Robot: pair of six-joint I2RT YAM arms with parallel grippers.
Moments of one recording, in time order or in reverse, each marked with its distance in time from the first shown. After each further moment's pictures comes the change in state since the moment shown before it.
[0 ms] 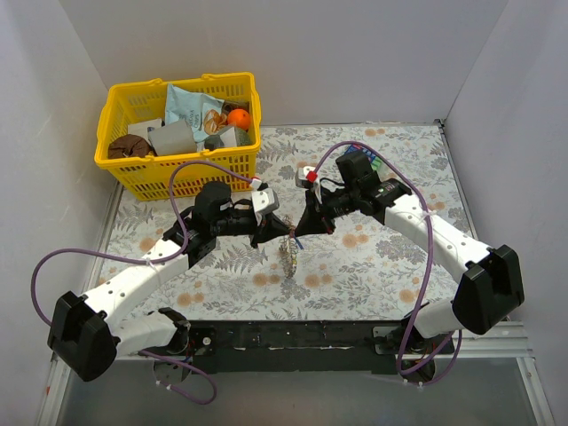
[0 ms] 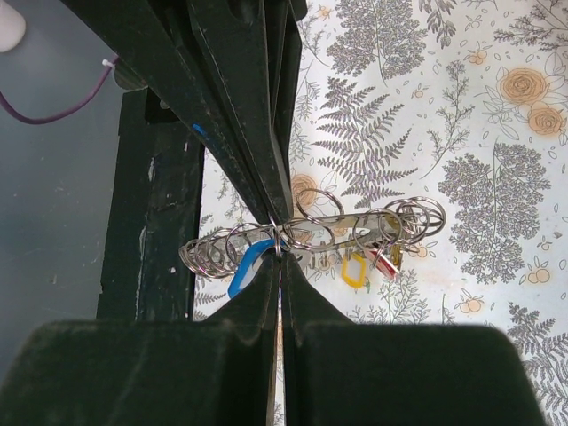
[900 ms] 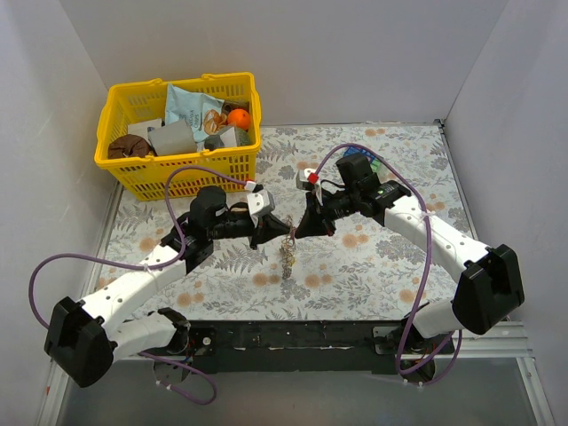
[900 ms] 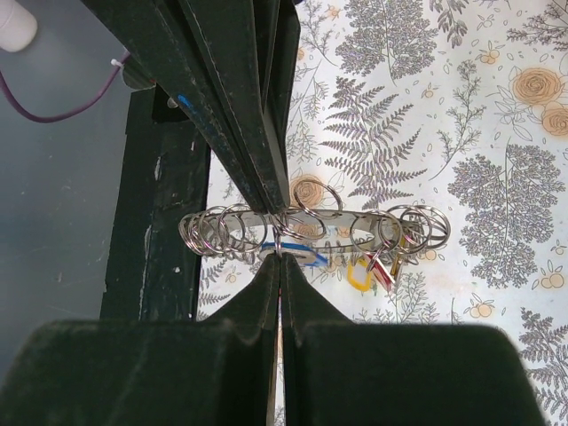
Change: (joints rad) left arm 0.000 -0.040 -0.058 0.099 -0.011 -0.042; right arm -0.005 0.000 -0.031 0.023 -0.027 0.000
